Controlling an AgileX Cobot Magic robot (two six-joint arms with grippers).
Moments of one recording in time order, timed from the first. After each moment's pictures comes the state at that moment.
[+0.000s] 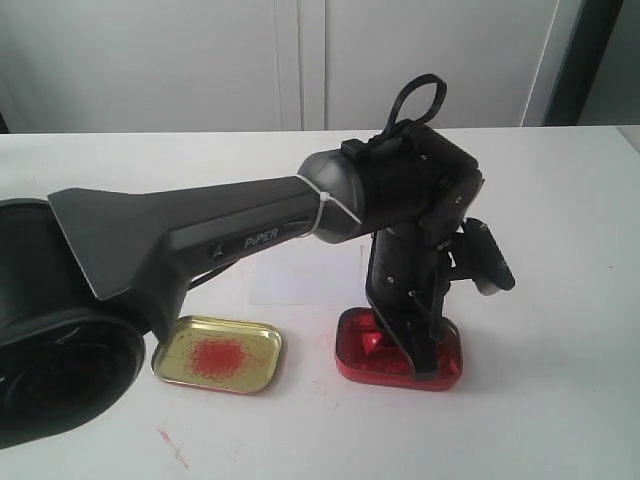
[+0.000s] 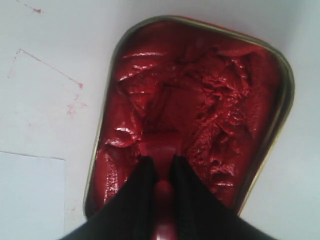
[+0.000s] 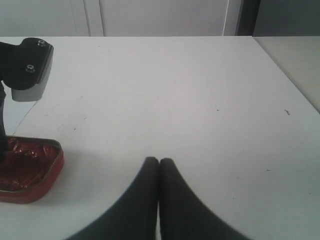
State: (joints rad) left arm -0.99 2.36 -2.12 0.10 1.27 0.47; right arm -0.01 0.00 -0.01 0.08 0.36 -0.03
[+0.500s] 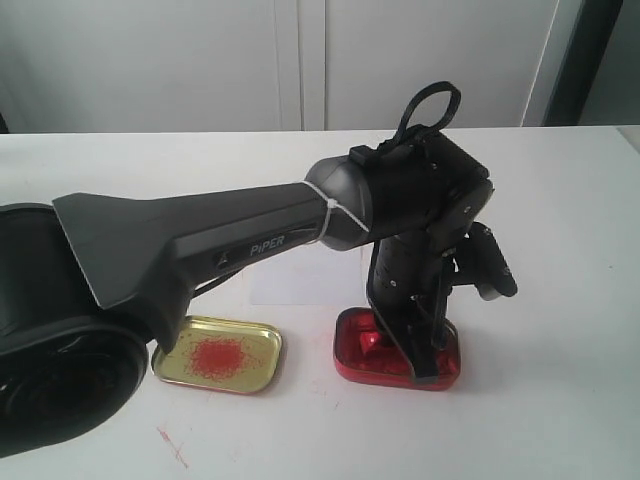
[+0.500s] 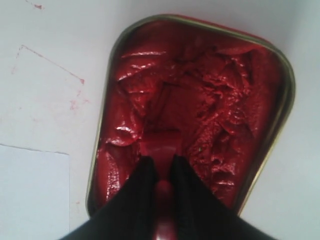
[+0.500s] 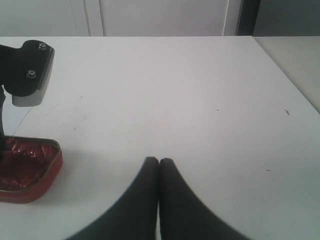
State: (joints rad) left arm -1.01 2.36 -2.12 0.14 1.28 0.44; right arm -0.01 0.00 -0.01 0.08 0.36 -0.03
